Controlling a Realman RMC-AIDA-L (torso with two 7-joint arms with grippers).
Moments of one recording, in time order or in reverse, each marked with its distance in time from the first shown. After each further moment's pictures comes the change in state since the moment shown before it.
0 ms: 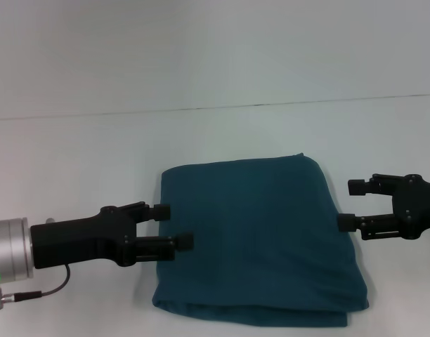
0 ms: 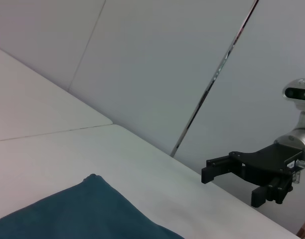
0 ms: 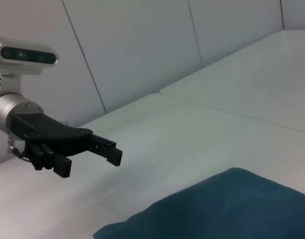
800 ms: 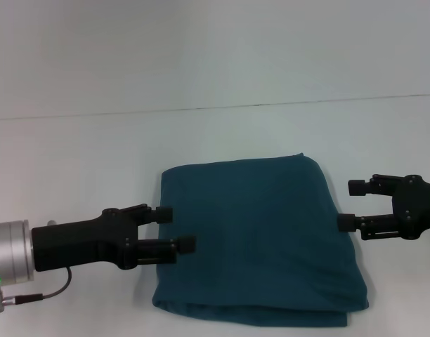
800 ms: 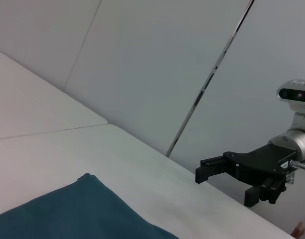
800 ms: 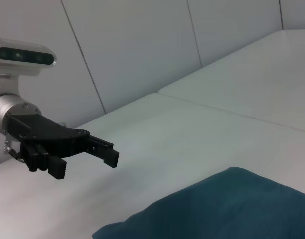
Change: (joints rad) left arm 0.003 -0.003 0.000 -0.001 -0.001 0.012 0.001; right arm -0.003 0.002 0.001 0.000 0.000 0.003 0.000
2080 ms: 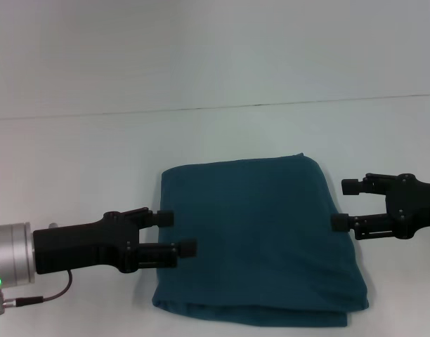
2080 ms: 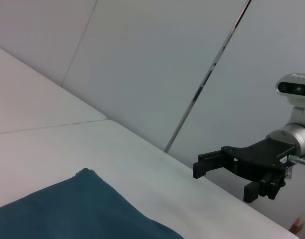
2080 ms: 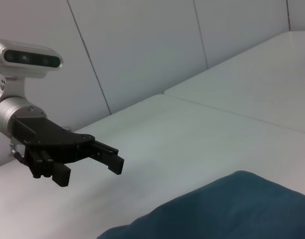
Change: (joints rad) left arm 0.000 0.000 0.006 -0.003 0.008 0.000 0.000; right arm 0.011 0.008 -0.006 0.000 0.000 -0.001 -0.002
